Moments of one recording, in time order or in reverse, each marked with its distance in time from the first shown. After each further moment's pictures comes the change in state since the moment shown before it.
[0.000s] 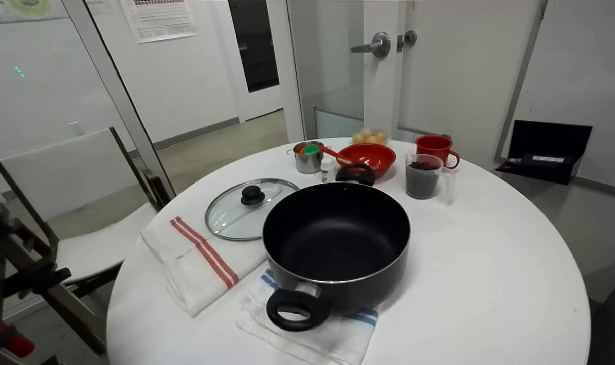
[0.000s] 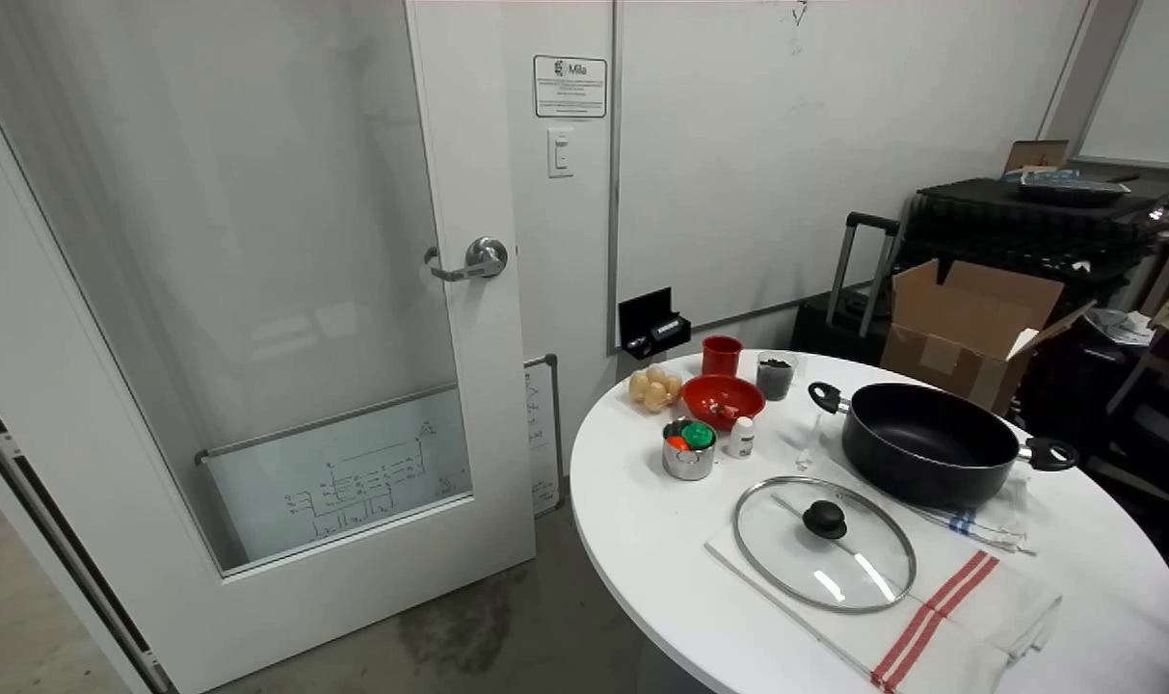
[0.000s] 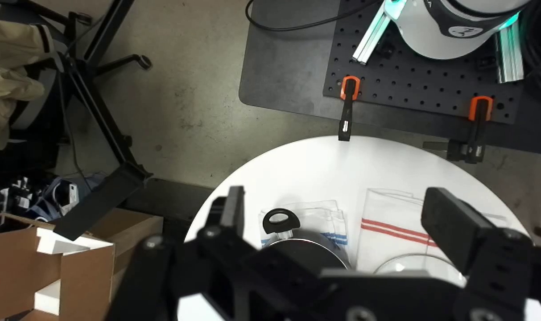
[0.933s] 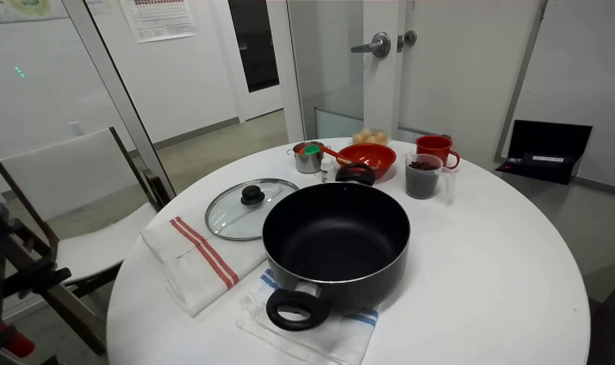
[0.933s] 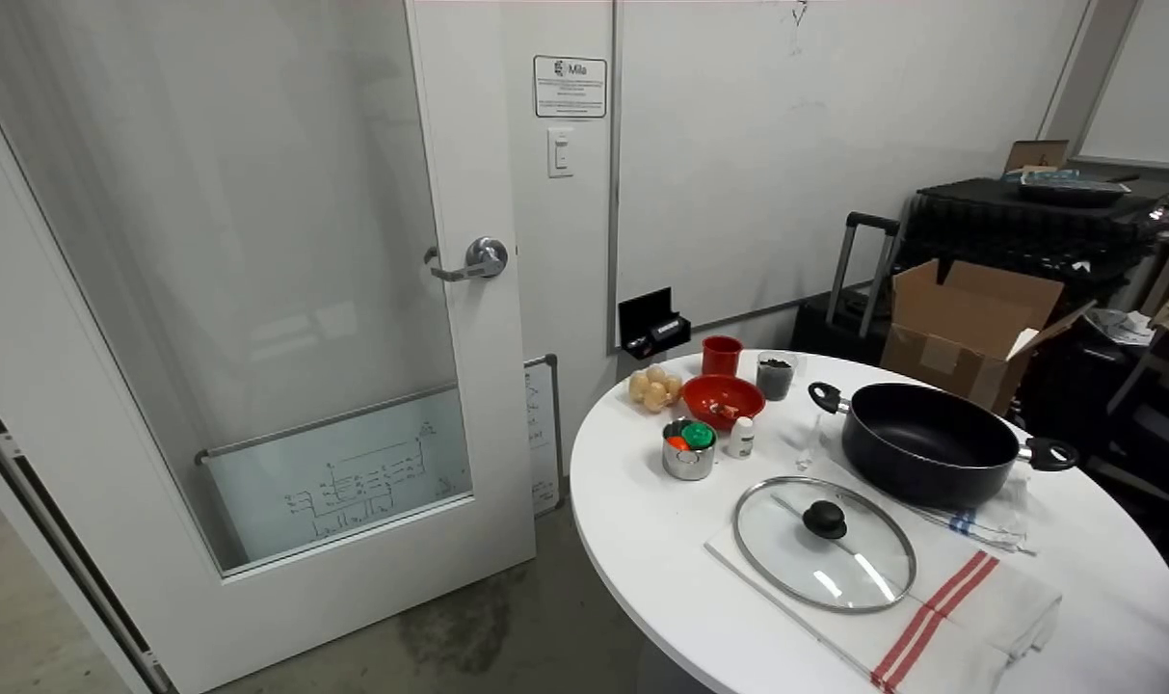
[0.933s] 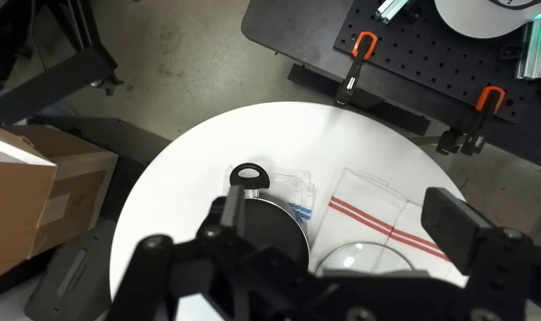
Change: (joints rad) arm 0.122 0.211 -0.098 0.023 -0.006 0.202 -0.173
